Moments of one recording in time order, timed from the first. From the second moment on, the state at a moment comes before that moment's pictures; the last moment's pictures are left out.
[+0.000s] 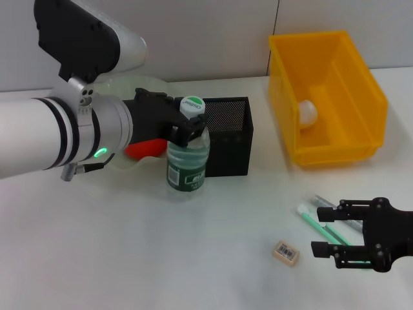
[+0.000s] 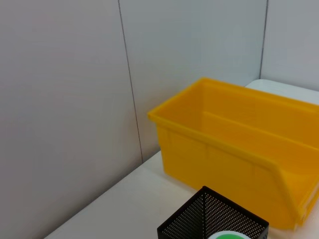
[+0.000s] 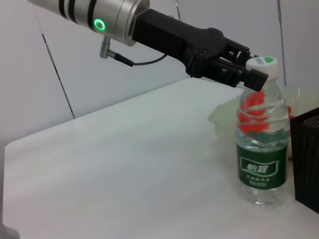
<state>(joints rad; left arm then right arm) -0.40 -2.07 1.78 1.56 2.45 0.83 -2.65 0.21 2.08 2.32 1.03 1.21 -1.73 1.44</state>
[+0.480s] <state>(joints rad) -0.39 -2.07 1.78 1.55 2.42 0.82 -2.62 0.21 2.08 2.32 1.03 1.21 -1.73 1.44</state>
